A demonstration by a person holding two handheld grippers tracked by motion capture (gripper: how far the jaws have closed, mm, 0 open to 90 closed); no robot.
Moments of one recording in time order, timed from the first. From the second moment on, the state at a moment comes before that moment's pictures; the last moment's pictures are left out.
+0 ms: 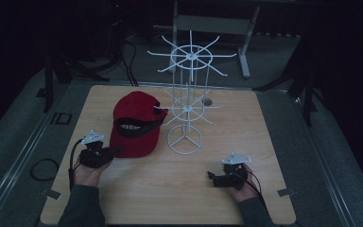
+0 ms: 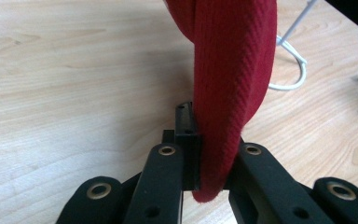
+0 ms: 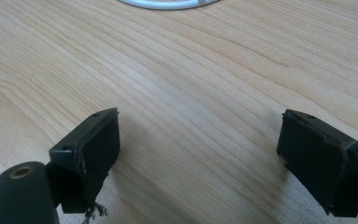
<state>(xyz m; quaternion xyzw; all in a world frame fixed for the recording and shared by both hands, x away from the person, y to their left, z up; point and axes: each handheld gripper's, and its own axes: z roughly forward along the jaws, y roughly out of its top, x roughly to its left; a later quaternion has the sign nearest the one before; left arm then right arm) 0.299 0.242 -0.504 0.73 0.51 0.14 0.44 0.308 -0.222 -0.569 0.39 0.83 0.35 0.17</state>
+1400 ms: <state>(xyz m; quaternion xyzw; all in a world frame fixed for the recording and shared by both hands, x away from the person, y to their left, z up) 0.303 0.238 -0.463 0.68 0.51 0.21 0.48 0.307 -0.222 -0.568 0.40 0.83 0.35 0.17</state>
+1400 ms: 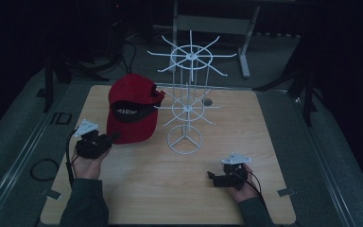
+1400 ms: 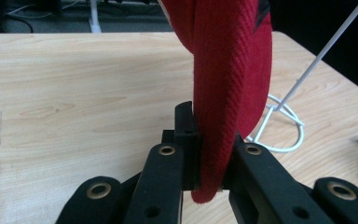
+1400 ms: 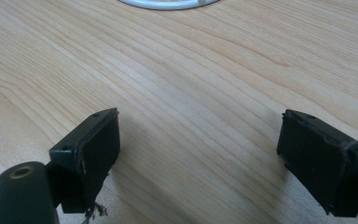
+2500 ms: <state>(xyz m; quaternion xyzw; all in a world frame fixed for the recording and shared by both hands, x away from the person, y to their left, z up) 0.307 0.236 -0.444 0.65 0.51 0.23 0.51 0.307 -0.222 -0.568 0.40 0.83 0.35 0.17</state>
